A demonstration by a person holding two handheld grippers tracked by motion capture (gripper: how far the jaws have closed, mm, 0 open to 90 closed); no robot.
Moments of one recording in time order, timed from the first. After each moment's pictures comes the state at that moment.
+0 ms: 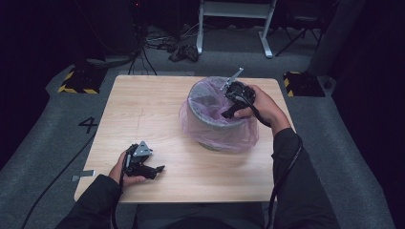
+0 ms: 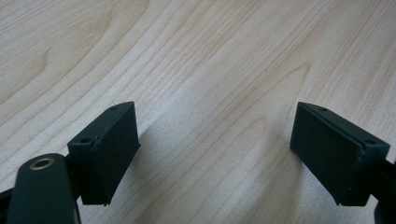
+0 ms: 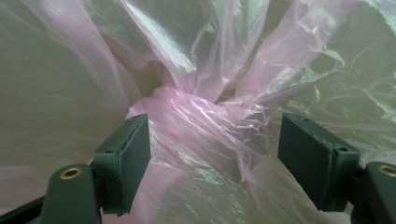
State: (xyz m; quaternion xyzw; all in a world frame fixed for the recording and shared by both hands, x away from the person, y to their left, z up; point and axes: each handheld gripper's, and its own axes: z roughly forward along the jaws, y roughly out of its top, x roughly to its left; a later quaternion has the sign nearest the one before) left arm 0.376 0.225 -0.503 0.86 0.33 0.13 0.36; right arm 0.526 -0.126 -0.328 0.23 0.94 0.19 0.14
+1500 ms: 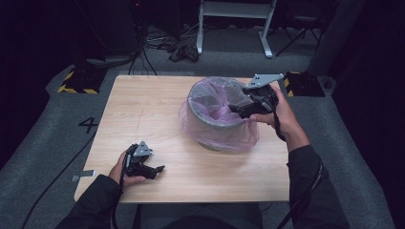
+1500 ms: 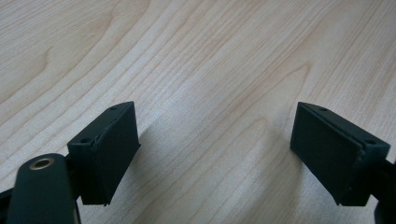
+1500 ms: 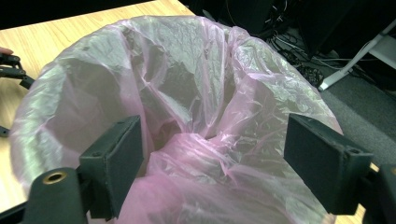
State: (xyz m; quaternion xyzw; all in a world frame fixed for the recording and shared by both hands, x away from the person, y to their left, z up) left arm 0.376 0.224 -0.503 0.86 0.33 0.13 0.36; right arm 0.470 -0.176 -0.294 0.24 0.86 0.40 0.22
